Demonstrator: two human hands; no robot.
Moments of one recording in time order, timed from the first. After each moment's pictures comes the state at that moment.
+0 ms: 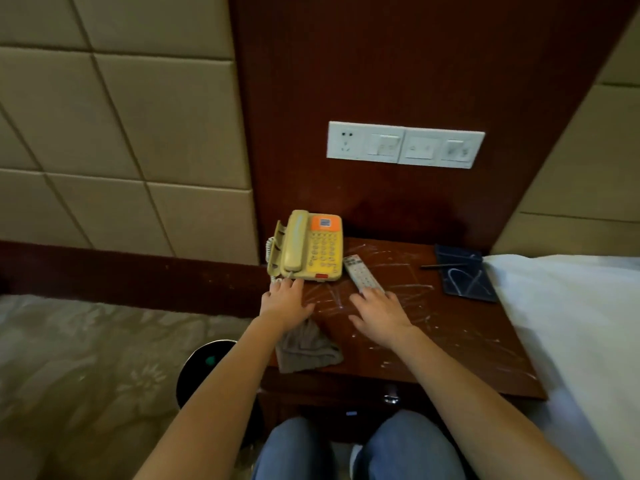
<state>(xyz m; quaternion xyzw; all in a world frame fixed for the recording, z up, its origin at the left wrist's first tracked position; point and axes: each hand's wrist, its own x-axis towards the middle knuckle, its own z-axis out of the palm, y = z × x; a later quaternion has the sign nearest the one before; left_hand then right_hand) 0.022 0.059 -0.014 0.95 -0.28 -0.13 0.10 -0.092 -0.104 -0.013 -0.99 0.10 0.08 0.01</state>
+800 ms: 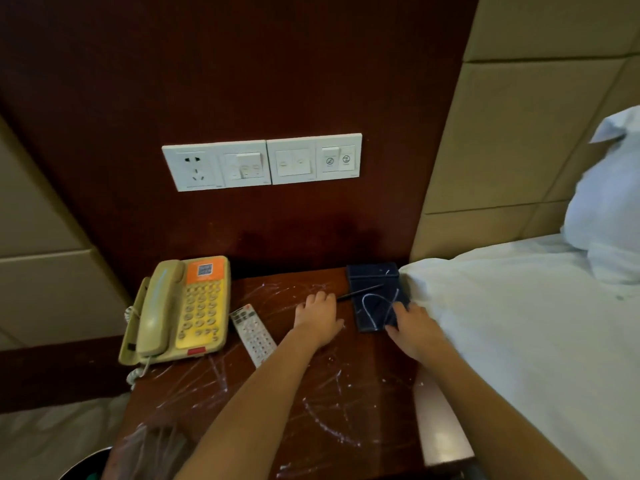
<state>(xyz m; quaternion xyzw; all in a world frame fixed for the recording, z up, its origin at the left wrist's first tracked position) -0.005 -0.238 -0.045 0.88 -0.45 -0.14 0.05 -0.153 -0.359 -0.053 -0.91 0.38 0.08 0.12</state>
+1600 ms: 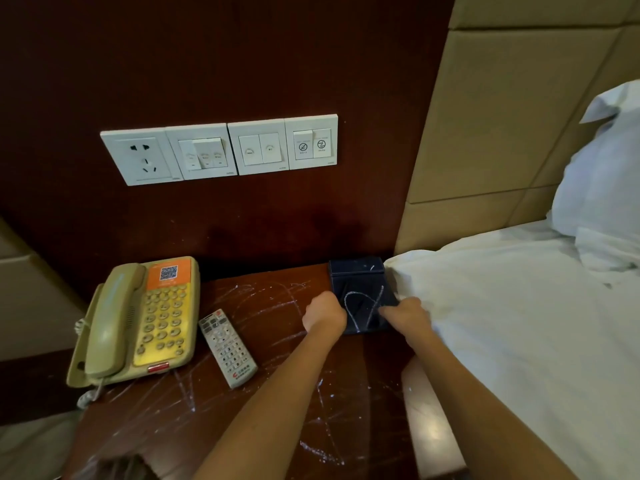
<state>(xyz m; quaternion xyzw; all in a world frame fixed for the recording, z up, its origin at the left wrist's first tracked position) -0.021 -0.302 -0.072 0.91 -0.29 -0.23 0.20 -0.133 -0.397 -0.079 -0.70 0.59 -0.03 0.39</state>
